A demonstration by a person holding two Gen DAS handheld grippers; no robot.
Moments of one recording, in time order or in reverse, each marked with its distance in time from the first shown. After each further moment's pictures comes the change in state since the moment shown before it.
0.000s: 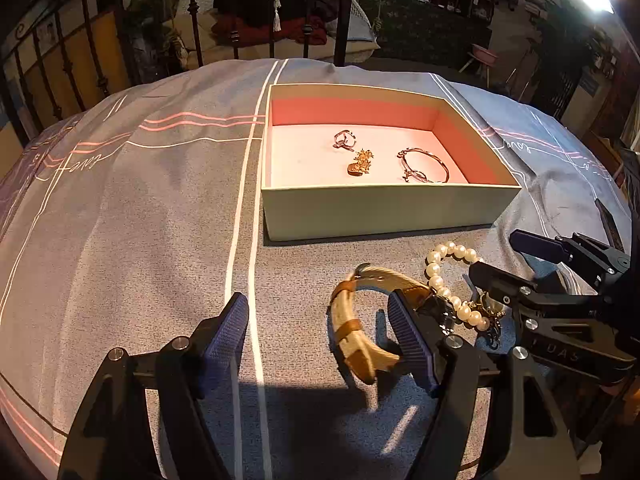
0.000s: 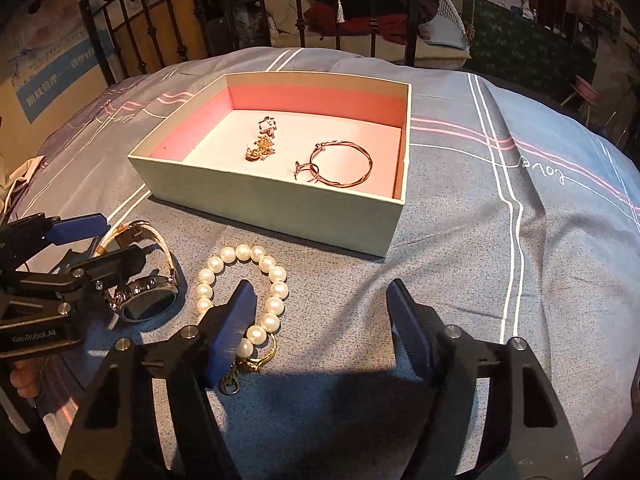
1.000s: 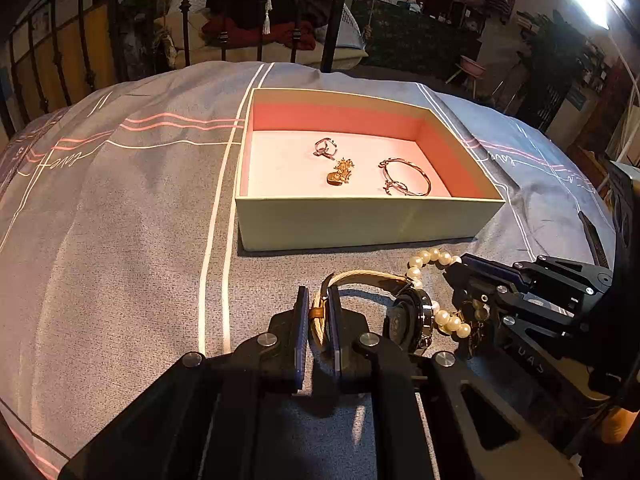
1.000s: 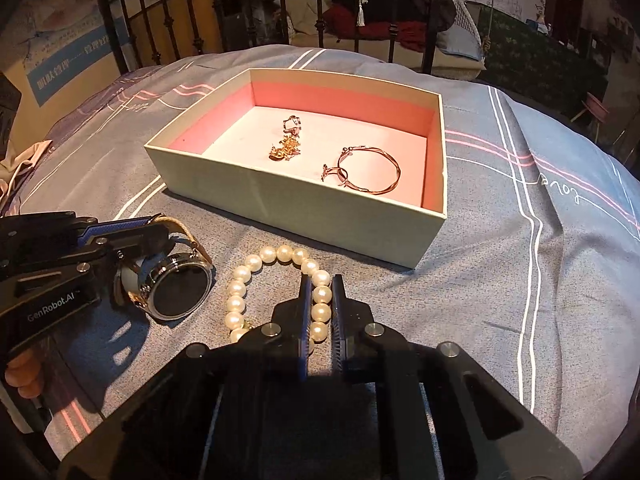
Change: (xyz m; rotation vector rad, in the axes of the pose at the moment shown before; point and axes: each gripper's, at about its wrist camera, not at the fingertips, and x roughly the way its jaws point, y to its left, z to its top) left arm -0.002 0.001 0.004 -0.028 -0.035 -0.086; right arm 0.000 0.018 -0.002 -0.060 -0.030 0.012
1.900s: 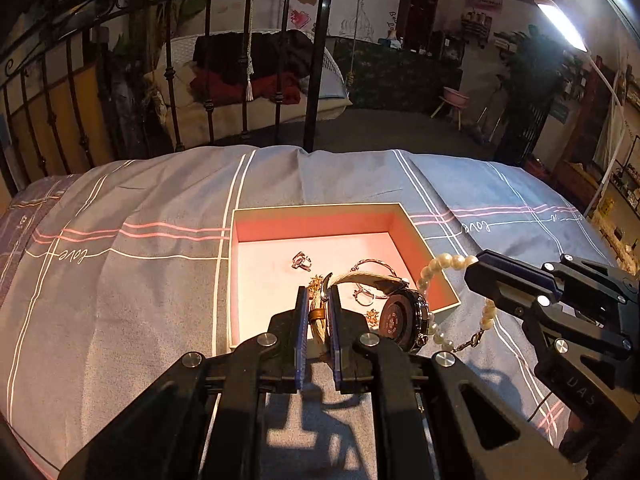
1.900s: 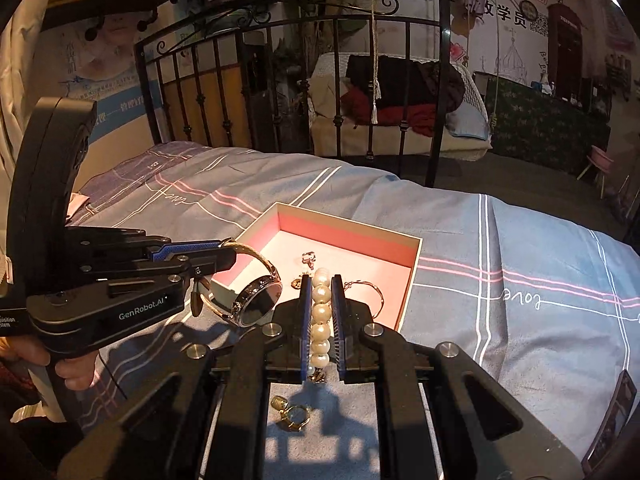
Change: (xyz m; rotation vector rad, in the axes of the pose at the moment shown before) left arm -0.033 -0.025 0.068 0.060 -0.153 0.000; right arm -0.085 -0.008 0.060 -0.049 -0.263 0.055
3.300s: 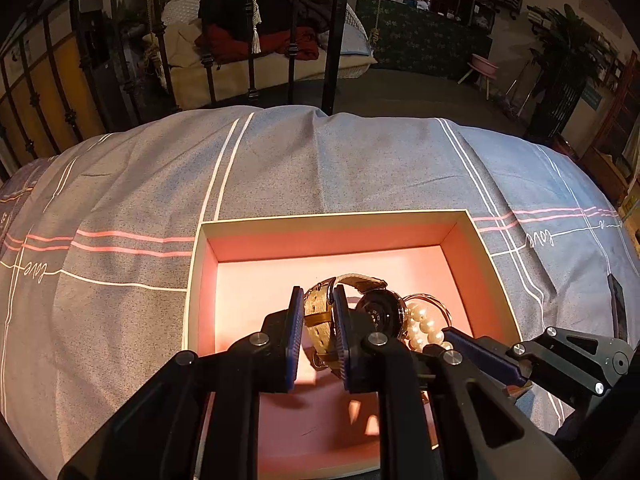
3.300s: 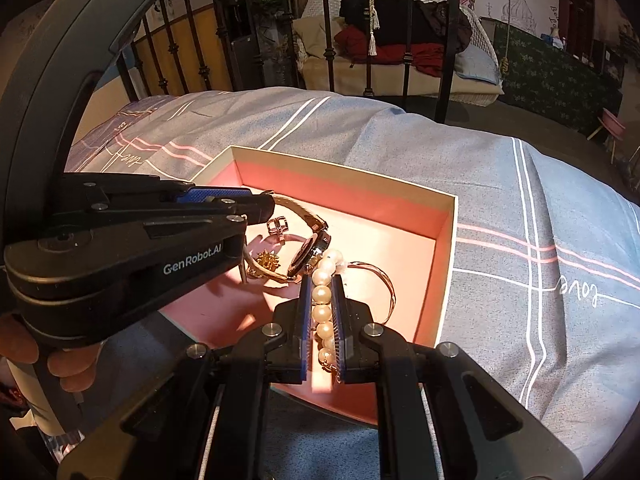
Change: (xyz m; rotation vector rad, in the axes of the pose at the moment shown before) left arm 0.101 0.008 0.038 -0.037 0.157 0.061; right arm 0.111 -0.017 -0.007 0.037 0.206 0.010
